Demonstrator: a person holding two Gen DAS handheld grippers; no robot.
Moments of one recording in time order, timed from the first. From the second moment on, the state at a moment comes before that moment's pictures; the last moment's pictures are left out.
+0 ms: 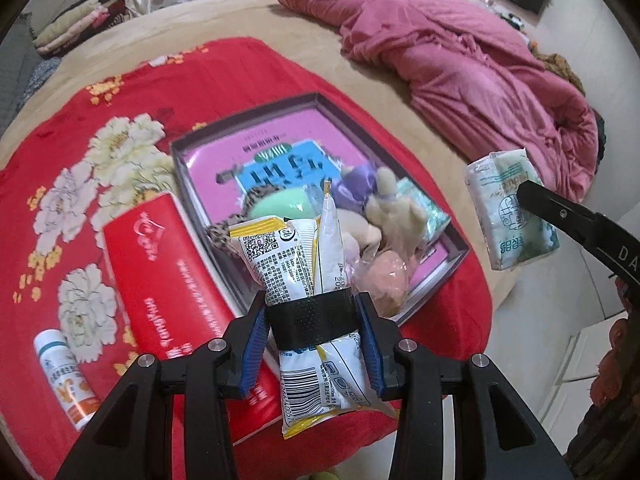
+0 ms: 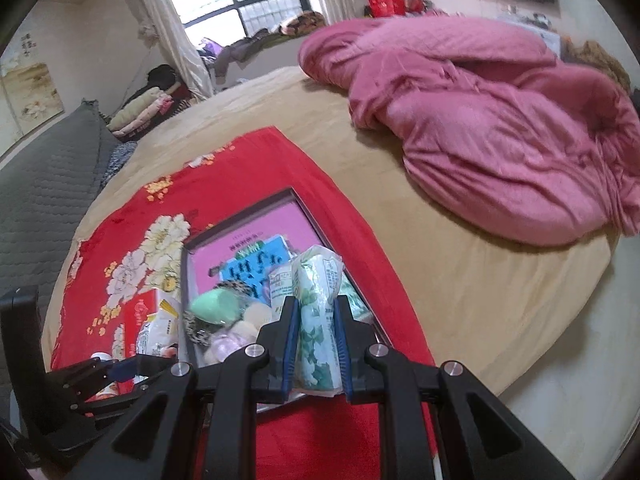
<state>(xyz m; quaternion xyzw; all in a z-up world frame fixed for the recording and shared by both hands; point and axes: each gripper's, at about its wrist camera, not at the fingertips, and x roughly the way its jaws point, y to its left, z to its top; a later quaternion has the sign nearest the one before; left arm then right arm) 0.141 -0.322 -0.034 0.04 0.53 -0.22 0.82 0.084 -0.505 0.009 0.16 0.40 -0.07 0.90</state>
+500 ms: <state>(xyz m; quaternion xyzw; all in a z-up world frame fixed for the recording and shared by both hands) 0.153 -0.357 -0.078 0.06 0.55 -0.23 0.80 0.111 -0.510 -0.061 0.17 0.45 -0.06 0.88</state>
